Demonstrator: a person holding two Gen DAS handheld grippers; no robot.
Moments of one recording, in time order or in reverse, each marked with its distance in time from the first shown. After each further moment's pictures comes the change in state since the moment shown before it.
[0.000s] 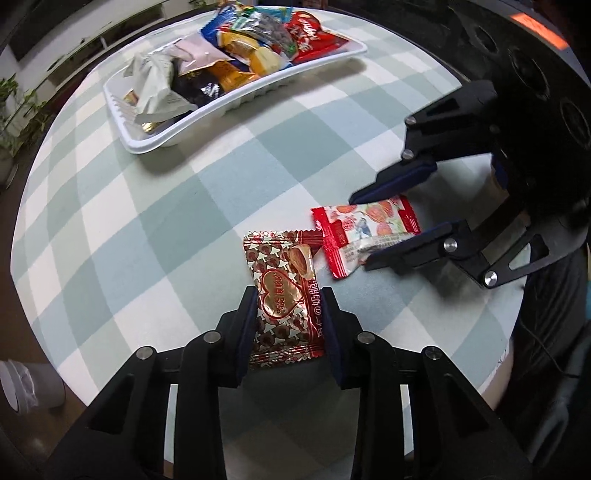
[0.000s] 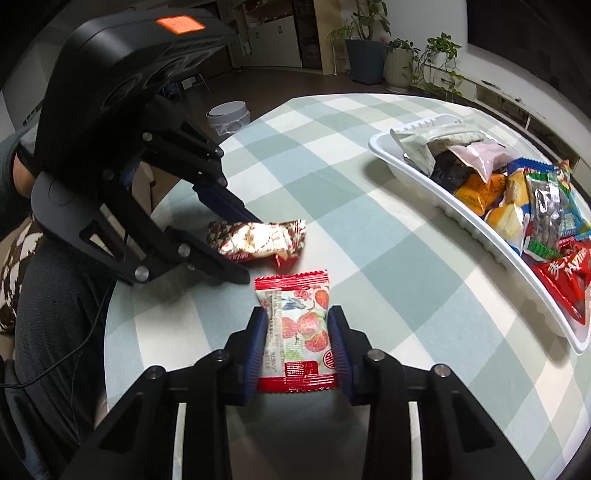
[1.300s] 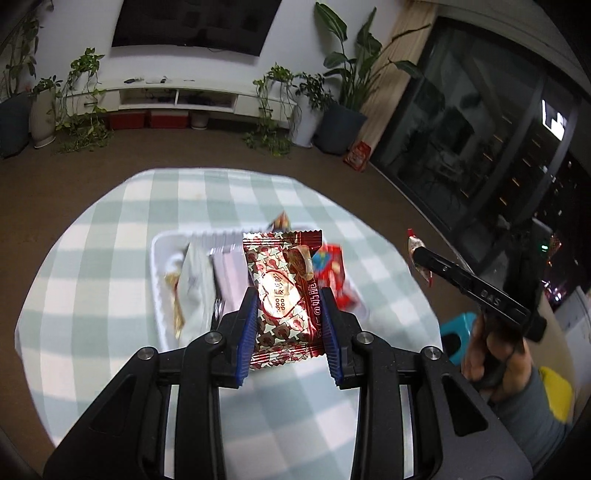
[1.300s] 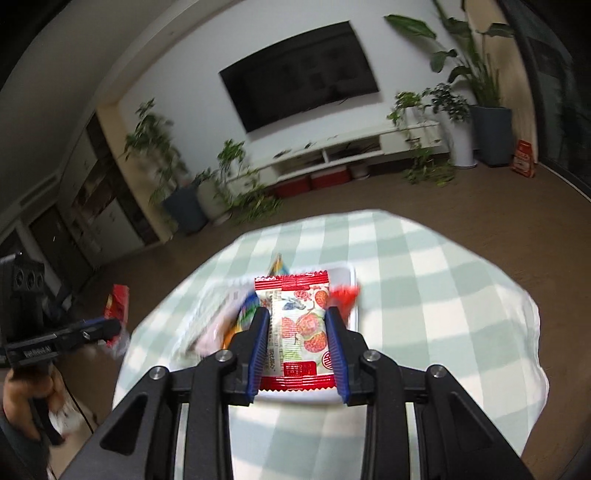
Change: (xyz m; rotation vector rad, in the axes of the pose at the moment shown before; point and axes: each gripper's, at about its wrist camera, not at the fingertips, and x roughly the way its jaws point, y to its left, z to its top) left arm -0.120 0.058 0.128 -0.391 -0.543 -0.101; right arm -0.173 -0.151 -0.014 0.720 -0.563 -0.399
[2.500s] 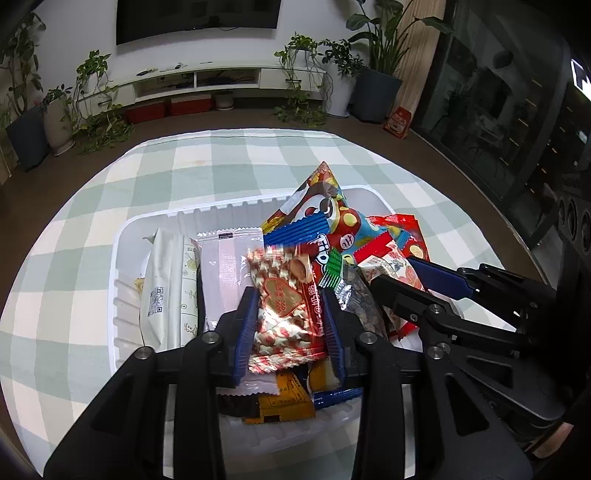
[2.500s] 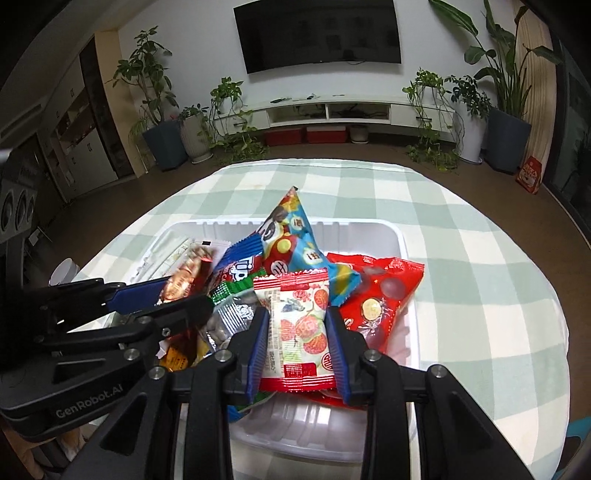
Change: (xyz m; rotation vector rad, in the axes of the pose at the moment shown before) left arm 0.152 0.009 -0.014 0.078 0.102 0.202; right arm 0.125 0.037 -0.034 -0.183 0.207 -0.128
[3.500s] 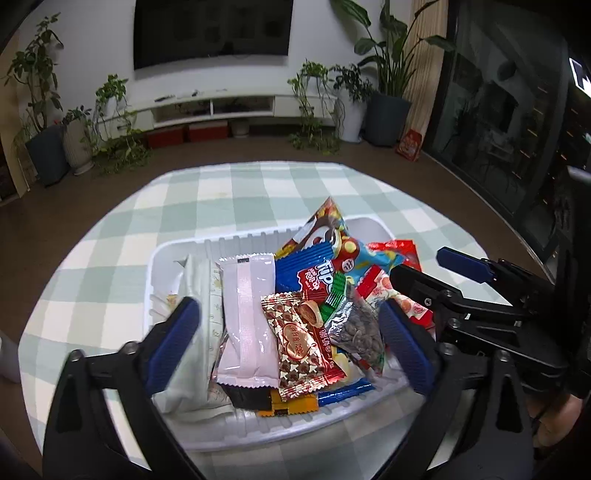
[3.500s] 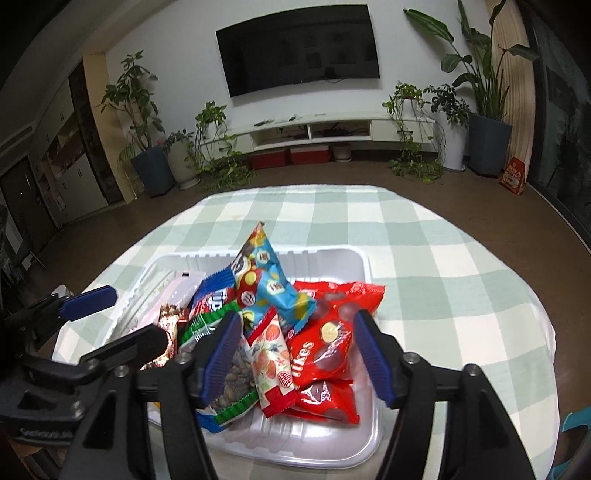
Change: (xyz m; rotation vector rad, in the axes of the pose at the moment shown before) left arm -0.042 -0.006 -0.003 0.000 -0.128 0.073; right arm -0.021 -0.019 0.009 0.055 -0.100 -0.038
